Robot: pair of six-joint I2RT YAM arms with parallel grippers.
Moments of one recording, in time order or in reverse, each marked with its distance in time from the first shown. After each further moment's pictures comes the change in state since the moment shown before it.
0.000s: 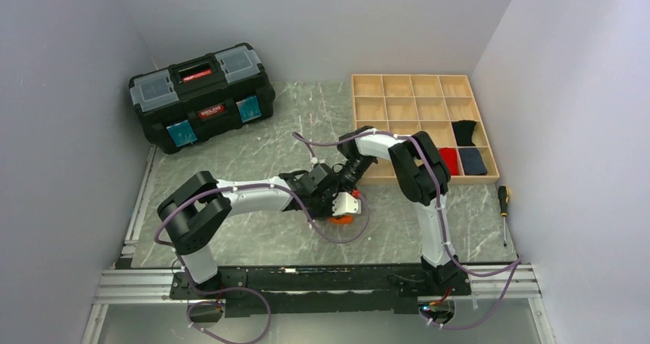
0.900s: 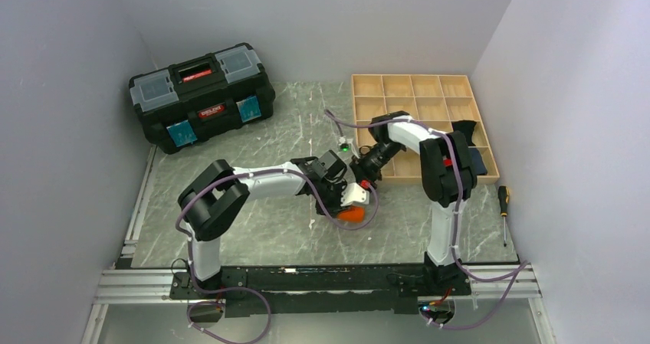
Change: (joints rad) left arm 0.054 0.158 0.208 -0.135 0.225 0.069; right arm -0.206 -0.134 -0.013 -0.072 0.073 -0.106
